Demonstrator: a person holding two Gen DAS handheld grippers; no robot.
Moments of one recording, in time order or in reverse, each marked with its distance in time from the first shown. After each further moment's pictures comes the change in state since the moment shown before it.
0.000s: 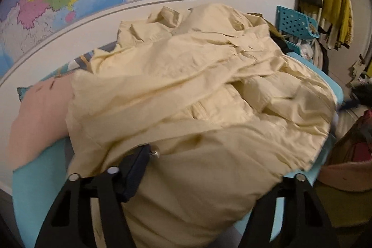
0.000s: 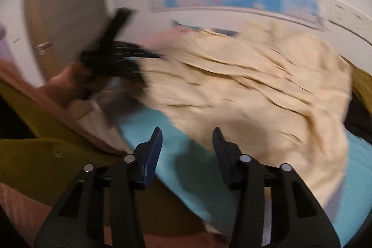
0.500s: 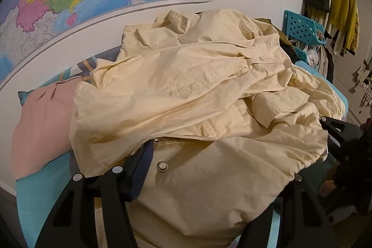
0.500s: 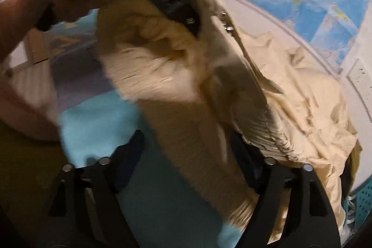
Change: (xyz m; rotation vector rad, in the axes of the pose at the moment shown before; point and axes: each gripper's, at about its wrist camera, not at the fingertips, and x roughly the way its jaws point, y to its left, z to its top) left arm 0.004 0.009 0.022 -0.030 0.008 0.005; right arm 0.137 0.042 0.003 -0.348 0.118 -0.359
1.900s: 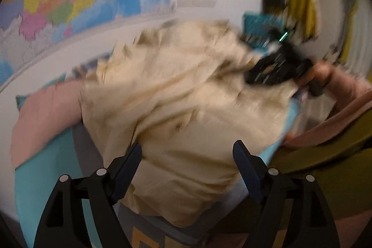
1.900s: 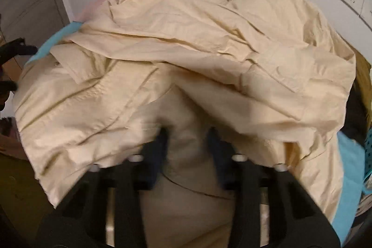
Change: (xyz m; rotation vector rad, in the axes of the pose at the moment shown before) left arm -0.057 0.009 -0.086 0.142 -0.063 -0.107; right arm -0.012 -0.137 -0.043 0.402 0.219 0.129
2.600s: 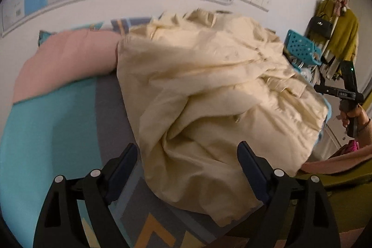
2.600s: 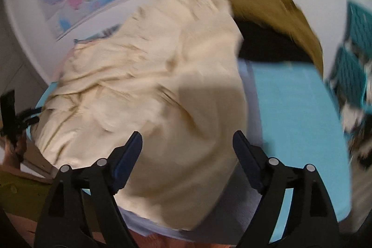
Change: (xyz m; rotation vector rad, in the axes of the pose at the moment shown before) left arm 0.008 0.059 -0.027 -0.332 0.044 0.028; right arm -0.092 -0.092 -0.090 0.453 -0.080 -0.005
